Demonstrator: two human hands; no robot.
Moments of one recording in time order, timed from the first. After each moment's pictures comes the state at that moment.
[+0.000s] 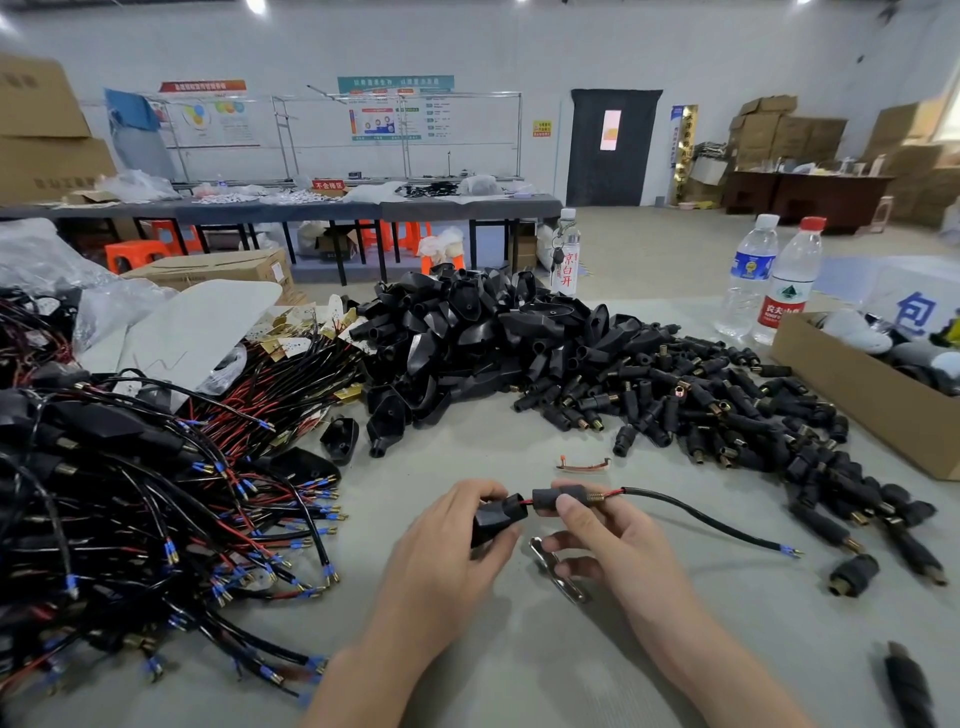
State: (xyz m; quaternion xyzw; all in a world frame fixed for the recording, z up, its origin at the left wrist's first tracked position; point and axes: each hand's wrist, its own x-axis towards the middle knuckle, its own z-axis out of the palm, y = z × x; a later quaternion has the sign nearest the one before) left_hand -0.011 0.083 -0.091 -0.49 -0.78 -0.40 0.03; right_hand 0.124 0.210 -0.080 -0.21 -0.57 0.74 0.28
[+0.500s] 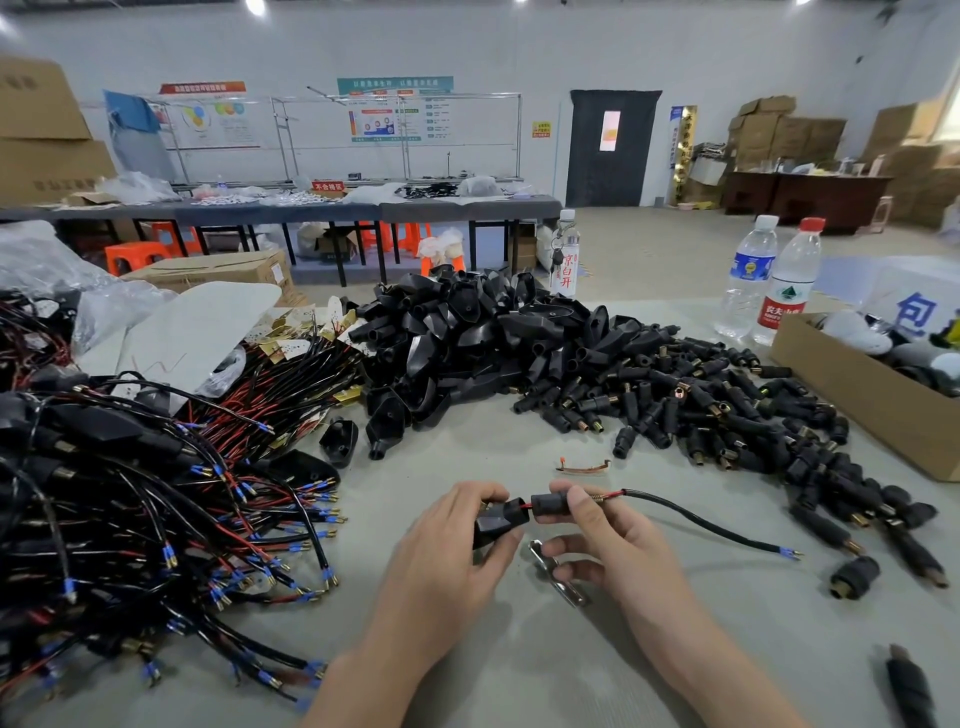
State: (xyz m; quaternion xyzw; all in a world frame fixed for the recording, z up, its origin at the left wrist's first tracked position) left_hand -0.009 0.082 -0.090 -0.51 -0.76 -0.40 0.05; right_hand 0.125 0.205 -0.075 -0.20 -0.55 0.76 0.29
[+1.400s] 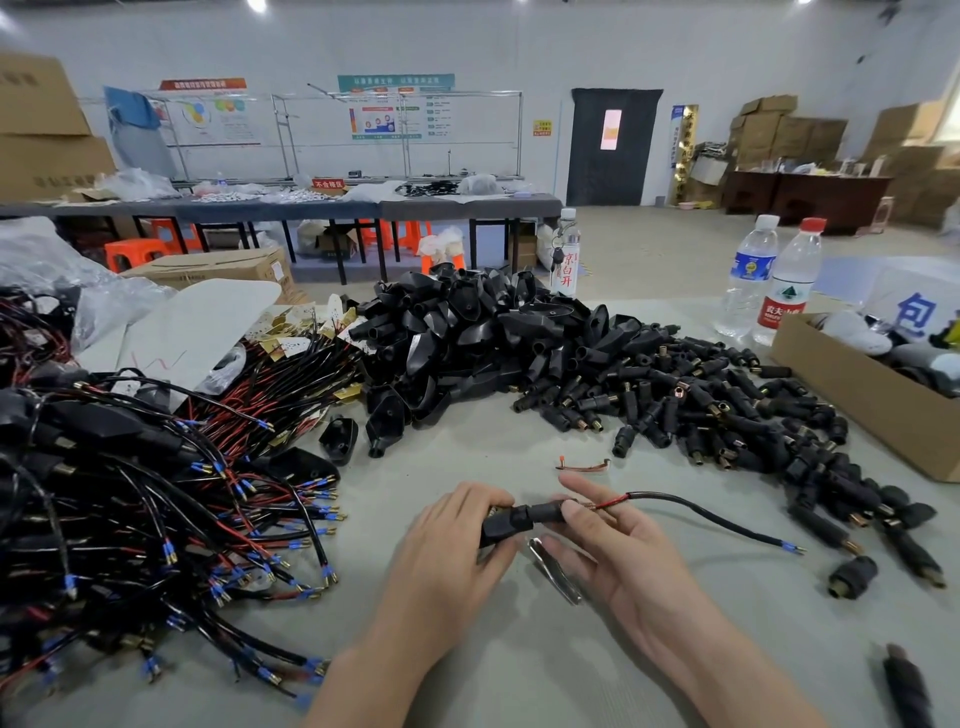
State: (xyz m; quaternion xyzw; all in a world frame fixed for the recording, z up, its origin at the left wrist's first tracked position) left_hand -0.011 0.085 -0.092 -0.53 -0.75 -0.37 0.08; right_hand 0.126 0.214 -0.080 -0.18 -0.41 0.85 0.27
